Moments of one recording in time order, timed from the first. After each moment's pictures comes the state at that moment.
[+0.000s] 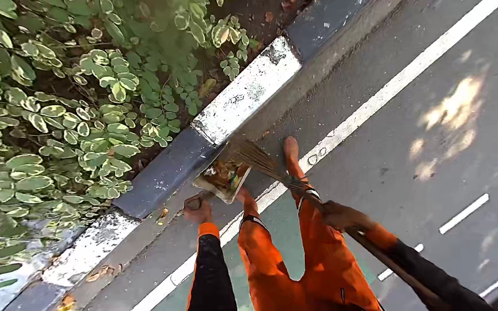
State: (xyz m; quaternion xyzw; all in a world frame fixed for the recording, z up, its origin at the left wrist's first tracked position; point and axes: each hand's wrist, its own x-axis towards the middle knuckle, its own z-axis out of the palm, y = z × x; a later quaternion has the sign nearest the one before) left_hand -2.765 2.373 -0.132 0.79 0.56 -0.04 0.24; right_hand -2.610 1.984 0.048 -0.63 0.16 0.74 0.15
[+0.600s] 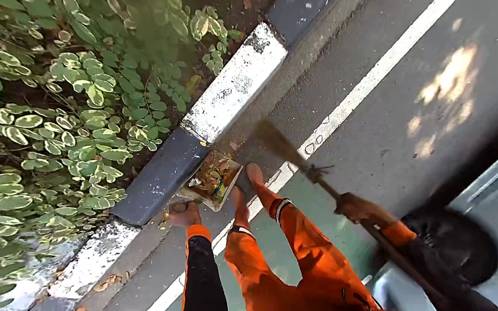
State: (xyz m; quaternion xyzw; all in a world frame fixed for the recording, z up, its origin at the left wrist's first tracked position) left_hand -2.774 2.409 -0.136 0.78 0.59 -0.11 0.21; right_hand -2.642 1.929 0.054 -0.65 0.31 0.66 0.19
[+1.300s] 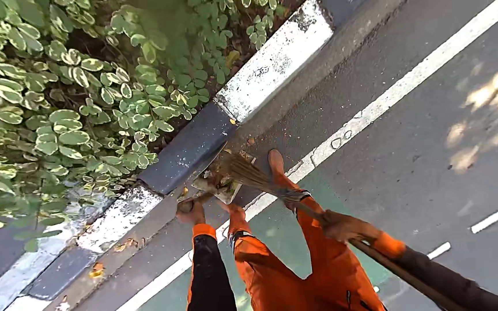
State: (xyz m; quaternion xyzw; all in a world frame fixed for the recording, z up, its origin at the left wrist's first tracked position) left_hand -2.899 2.477 -0.127 0.76 0.62 -0.04 0.21; right_hand -2.724 2.067 0.057 -0.59 0.08 0.80 0.13
